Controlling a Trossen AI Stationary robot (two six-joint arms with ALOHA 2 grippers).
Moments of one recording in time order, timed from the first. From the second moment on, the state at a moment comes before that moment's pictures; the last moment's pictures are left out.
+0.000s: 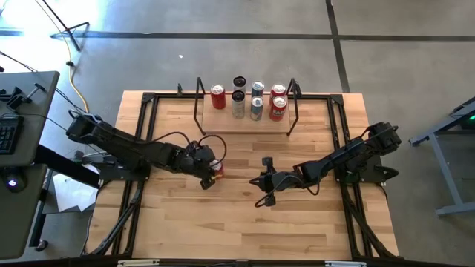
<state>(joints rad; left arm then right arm) -0.26 1.38 0.93 -0.55 -0.41 -0.62 0.34 1.64 0.74 0.32 0.36 -0.09</state>
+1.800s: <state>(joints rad) -0.05 1.34 1.03 -0.57 -0.32 -0.36 0.34 1.64 0.74 0.32 0.36 -0.09</state>
